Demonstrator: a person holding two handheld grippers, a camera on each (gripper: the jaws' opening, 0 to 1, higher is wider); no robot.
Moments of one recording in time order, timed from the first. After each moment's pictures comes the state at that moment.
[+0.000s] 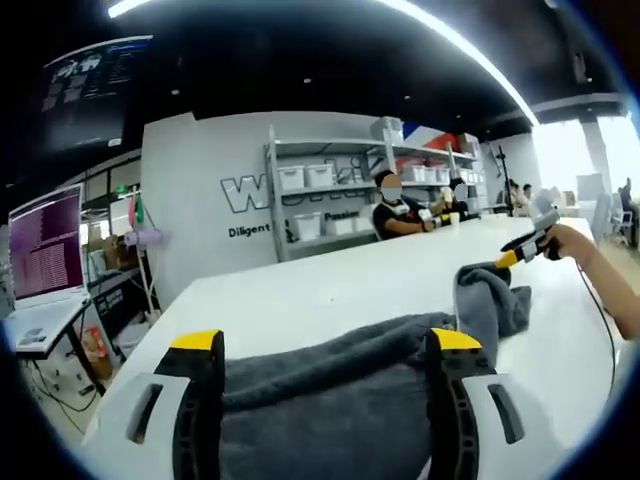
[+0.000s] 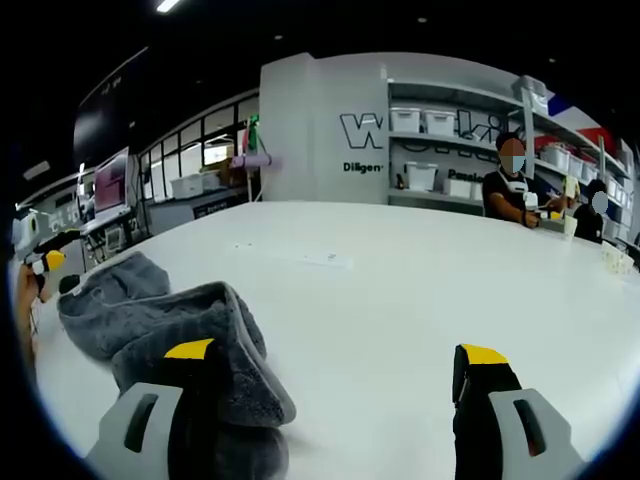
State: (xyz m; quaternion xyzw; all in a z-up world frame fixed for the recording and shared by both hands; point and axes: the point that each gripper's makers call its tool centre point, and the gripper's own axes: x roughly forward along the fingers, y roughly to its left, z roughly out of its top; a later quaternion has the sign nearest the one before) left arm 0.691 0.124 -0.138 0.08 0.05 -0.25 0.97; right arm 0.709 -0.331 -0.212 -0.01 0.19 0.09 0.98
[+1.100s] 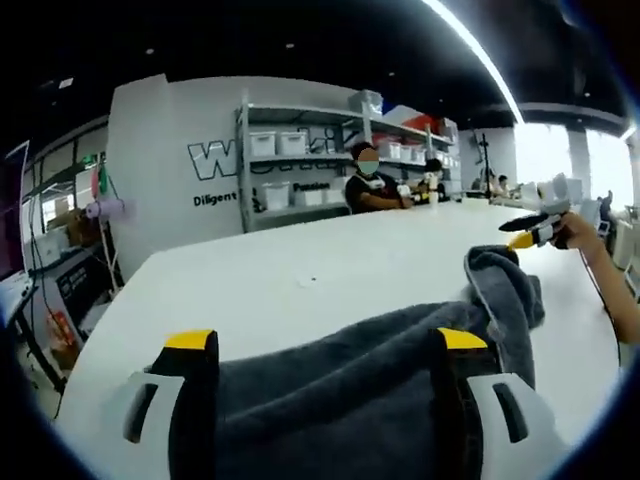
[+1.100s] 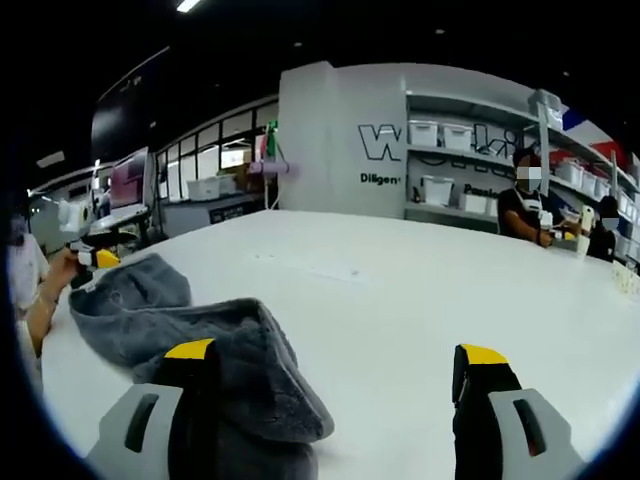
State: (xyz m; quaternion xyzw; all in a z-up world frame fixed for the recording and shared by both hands) left arm 0.762 0.109 -0.180 0.06 0.11 -0.31 0.94; right arm 0.705 -0.298 -0.188 -0.02 0.16 0.14 0.98
